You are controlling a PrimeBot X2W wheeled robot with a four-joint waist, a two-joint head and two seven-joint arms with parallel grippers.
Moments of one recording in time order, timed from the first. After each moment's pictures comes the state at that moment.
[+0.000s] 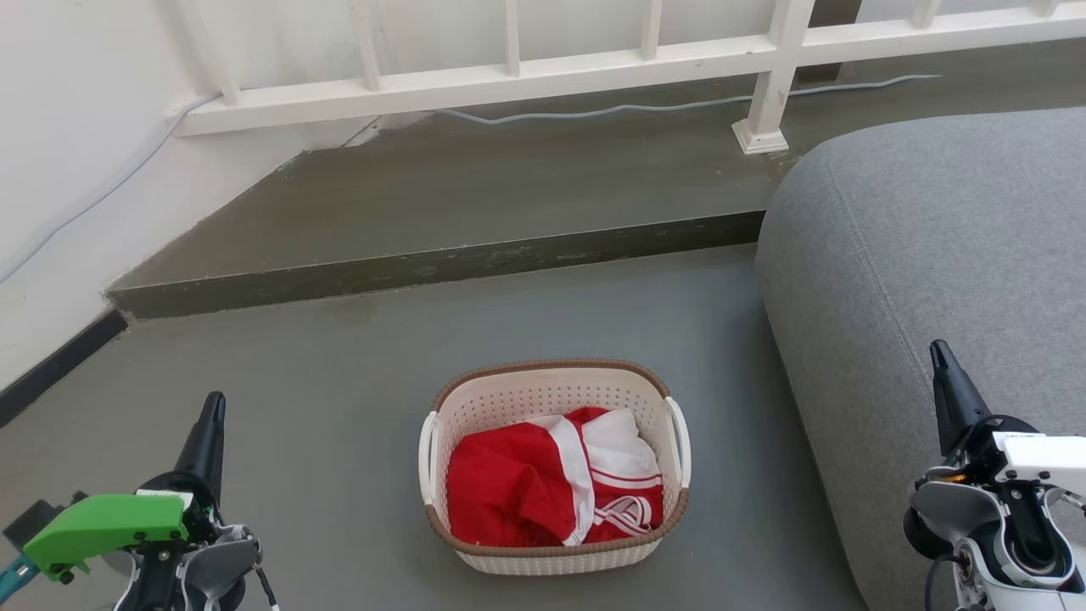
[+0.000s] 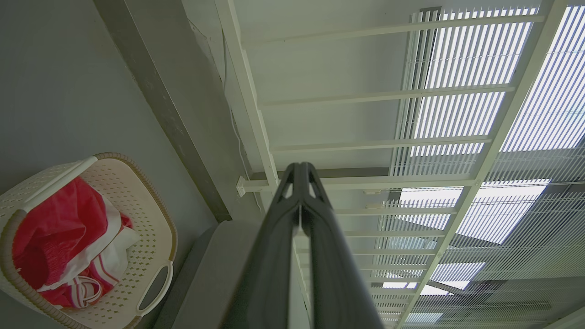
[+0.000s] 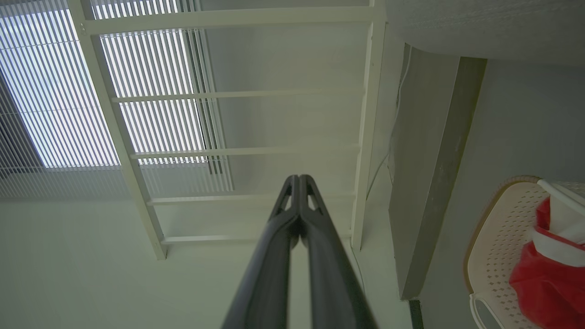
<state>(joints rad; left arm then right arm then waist) -0.09 0.03 0.09 0.28 -1.60 -0.12 0.11 -0.06 -0.06 -0.11 0.28 1.61 0.12 0.09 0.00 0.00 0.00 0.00</state>
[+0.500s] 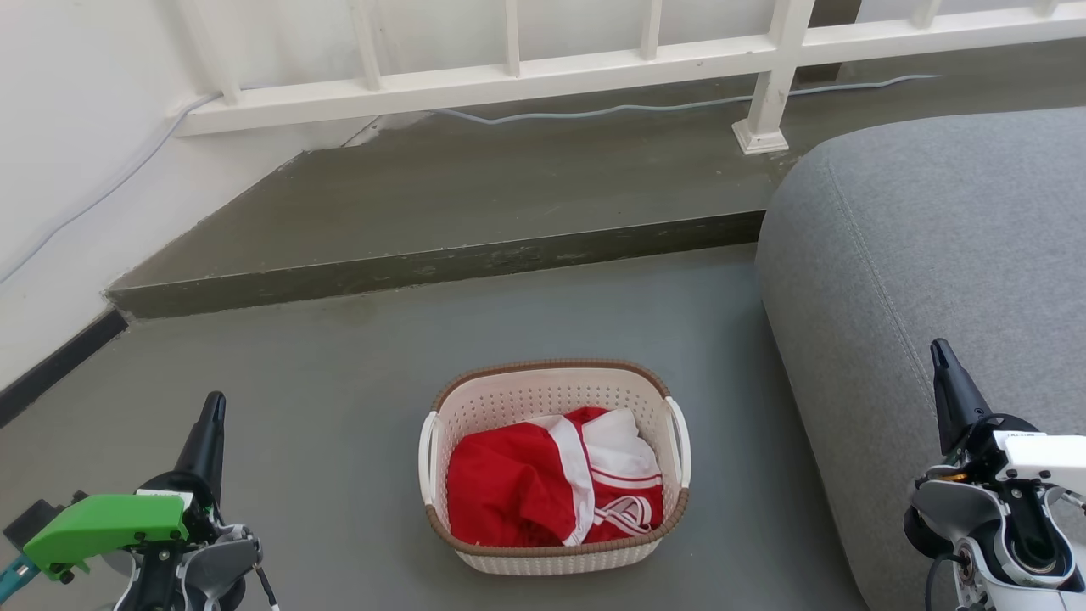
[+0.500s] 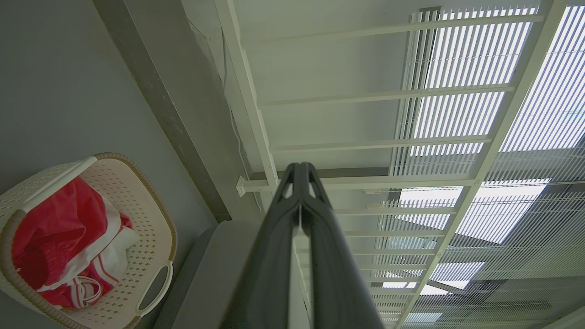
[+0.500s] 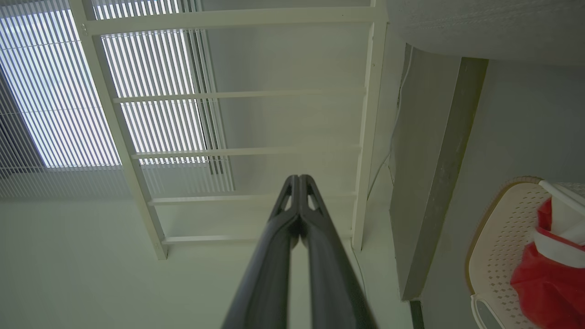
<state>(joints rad) -0.09 0.03 0.09 0.28 -1.60 -0.12 0.11 -0.06 -0.06 -0.11 0.28 1.61 0.12 0.09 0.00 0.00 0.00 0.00</state>
